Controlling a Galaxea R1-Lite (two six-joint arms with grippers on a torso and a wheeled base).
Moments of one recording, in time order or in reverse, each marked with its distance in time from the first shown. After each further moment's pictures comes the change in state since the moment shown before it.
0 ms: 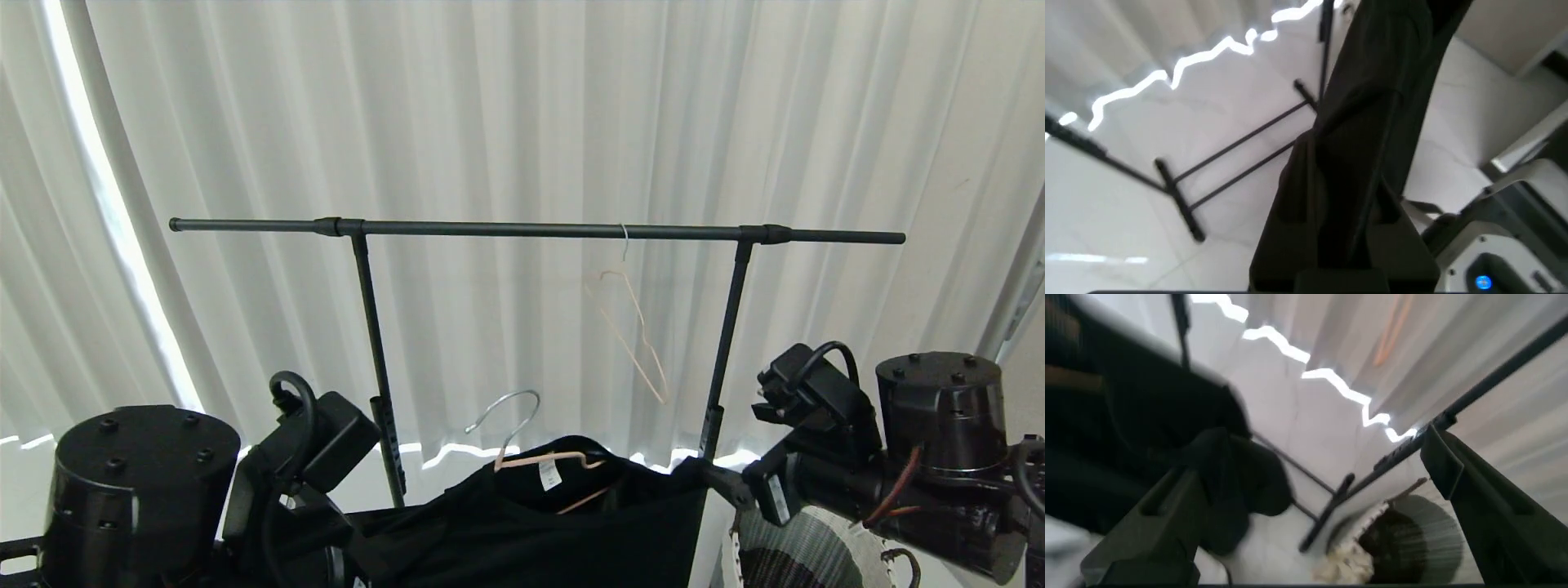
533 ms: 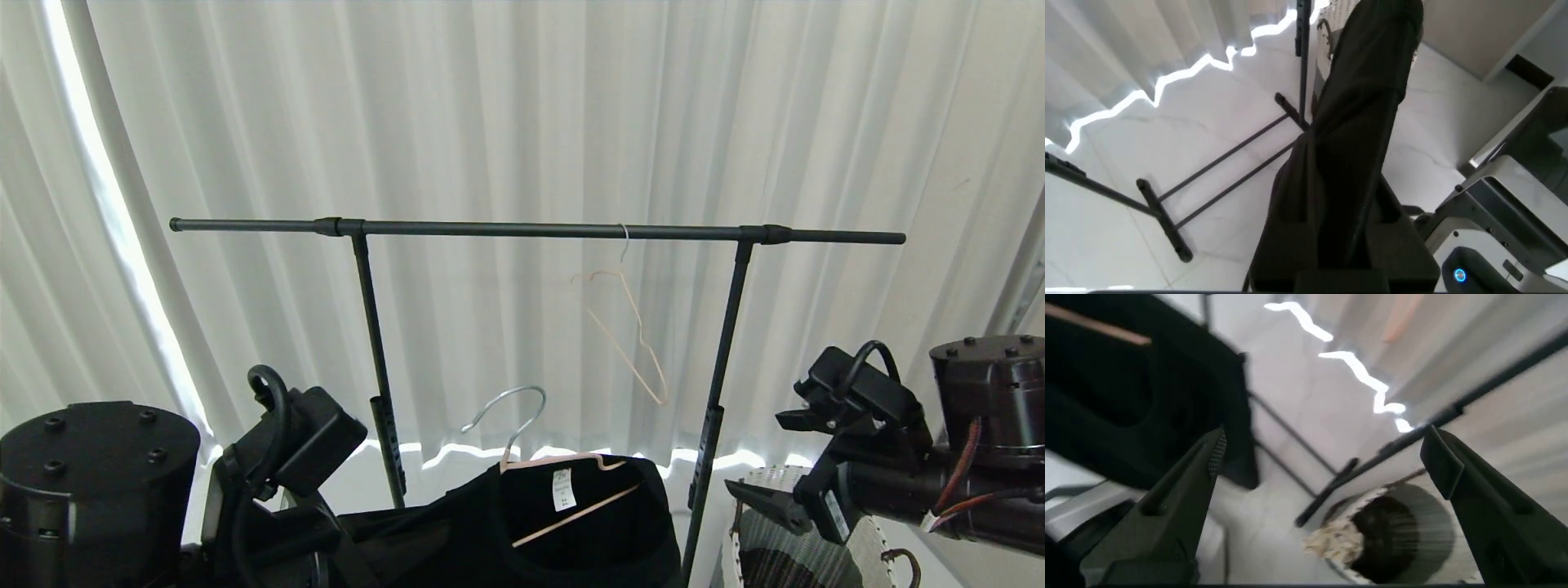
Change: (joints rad) left arm -0.009 -0.045 -0.003 0.001 -0.050 0.000; right arm -0.106 -0.121 -0.050 0.265 0.196 -0.124
